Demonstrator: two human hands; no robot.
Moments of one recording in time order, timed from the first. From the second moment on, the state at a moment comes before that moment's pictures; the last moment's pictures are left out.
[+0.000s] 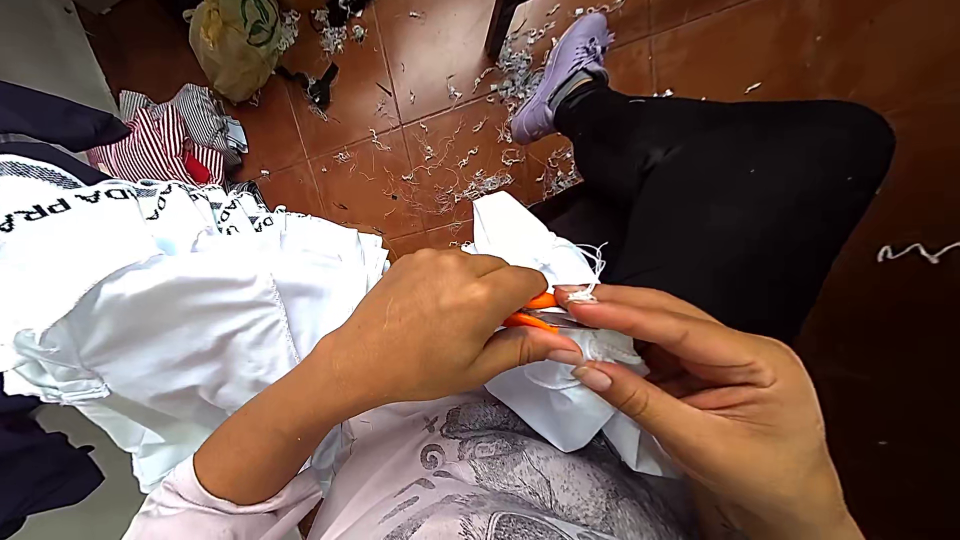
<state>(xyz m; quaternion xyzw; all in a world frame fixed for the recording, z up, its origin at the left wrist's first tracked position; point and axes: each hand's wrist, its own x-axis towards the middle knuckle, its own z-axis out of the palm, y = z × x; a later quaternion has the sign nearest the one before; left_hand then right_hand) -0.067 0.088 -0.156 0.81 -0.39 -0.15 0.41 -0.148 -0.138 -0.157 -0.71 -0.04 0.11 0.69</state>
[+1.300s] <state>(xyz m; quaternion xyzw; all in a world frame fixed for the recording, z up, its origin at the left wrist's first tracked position) -0.085 0.096 -0.160 0.85 -0.42 0.10 0.30 -0.150 -0.134 -0.144 -0.69 0.05 0.12 0.71</state>
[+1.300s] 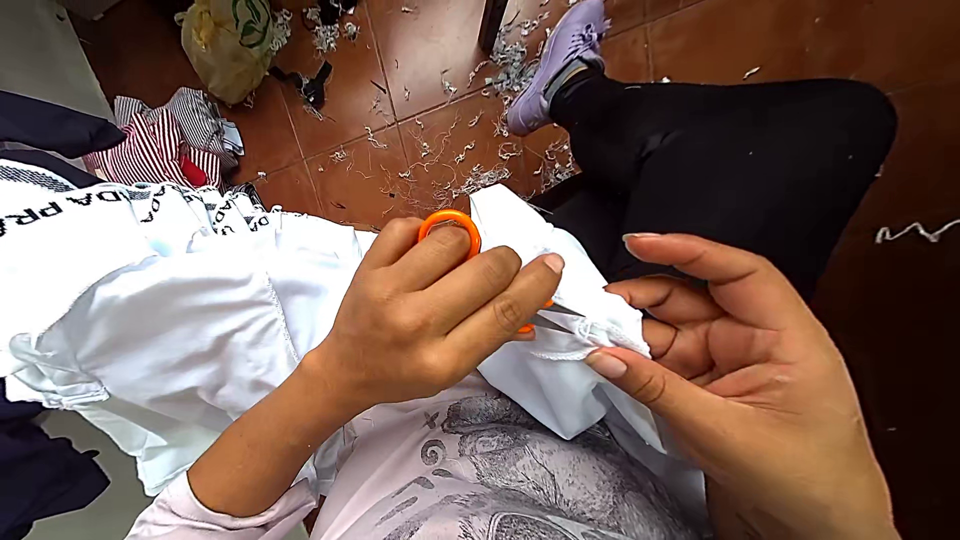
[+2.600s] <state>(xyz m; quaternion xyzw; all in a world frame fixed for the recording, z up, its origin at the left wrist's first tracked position) -0.073 0.095 -0.188 0.89 -0.17 0.05 0.42 -0.175 -0.145 -0.166 -0.85 -0.23 -0.18 0.44</state>
